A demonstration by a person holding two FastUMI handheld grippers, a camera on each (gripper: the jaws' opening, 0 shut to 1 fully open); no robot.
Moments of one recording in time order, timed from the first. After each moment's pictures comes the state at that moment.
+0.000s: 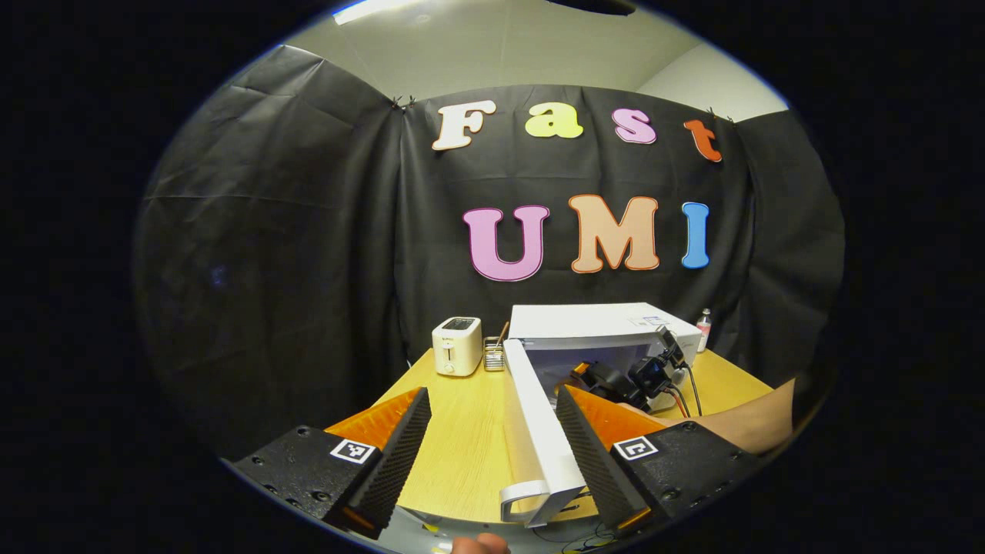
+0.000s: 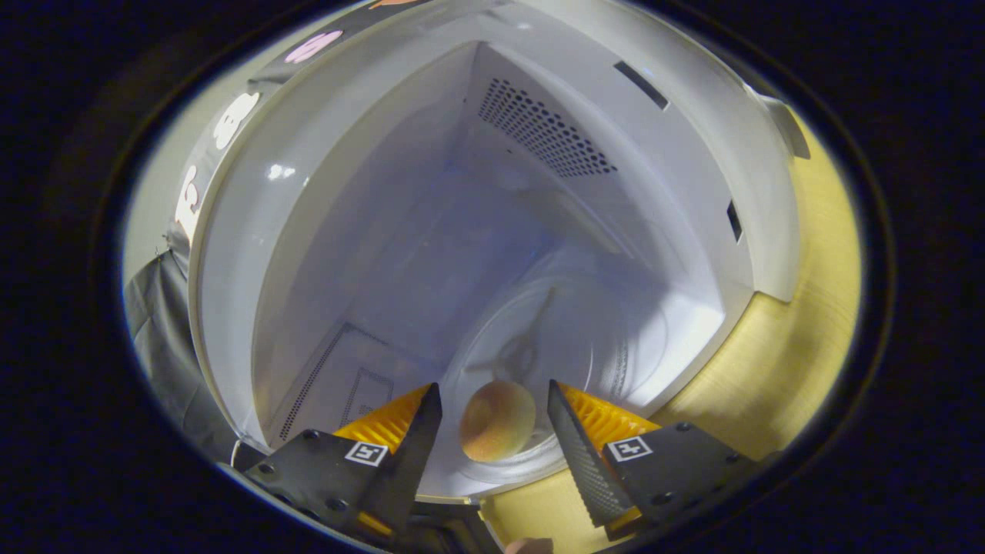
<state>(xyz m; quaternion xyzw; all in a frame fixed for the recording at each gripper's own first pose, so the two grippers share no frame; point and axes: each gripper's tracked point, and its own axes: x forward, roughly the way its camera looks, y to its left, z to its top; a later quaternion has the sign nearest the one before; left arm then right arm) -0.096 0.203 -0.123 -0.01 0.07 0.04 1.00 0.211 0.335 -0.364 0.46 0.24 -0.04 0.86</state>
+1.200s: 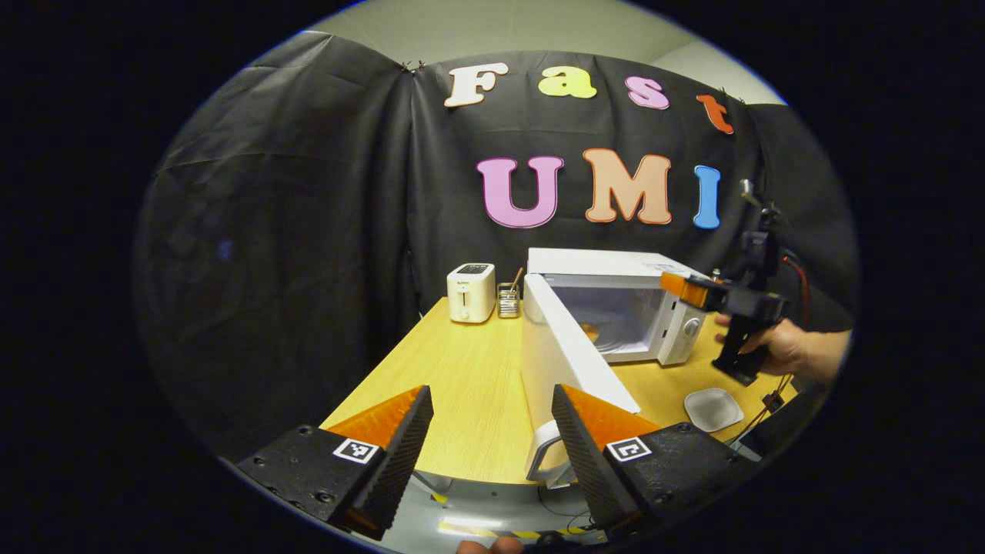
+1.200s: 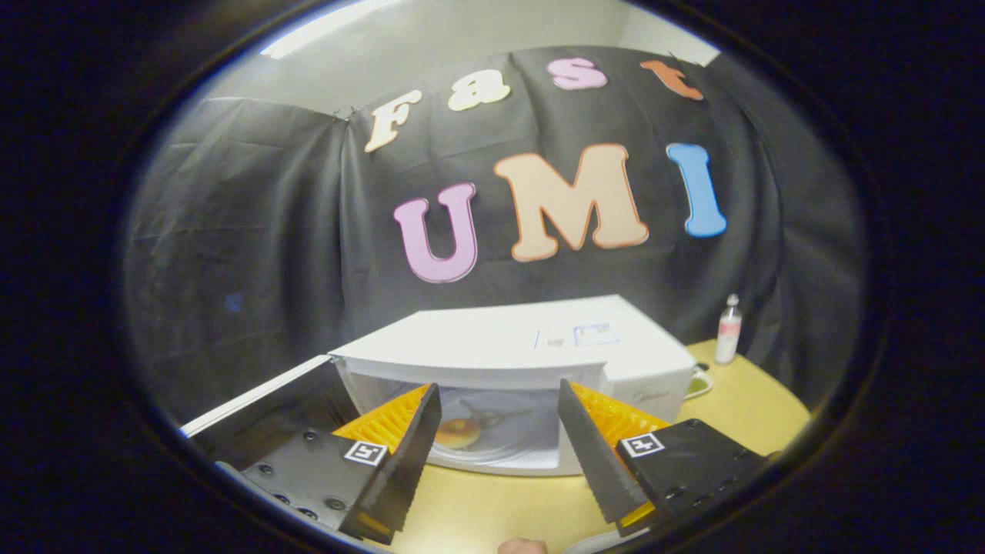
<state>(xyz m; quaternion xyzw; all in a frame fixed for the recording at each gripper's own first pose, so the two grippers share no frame) -0.132 0.229 -0.197 -0.02 0.17 0.05 0.98 0.108 0.219 -0.157 0.07 0.07 0.12 0.99</state>
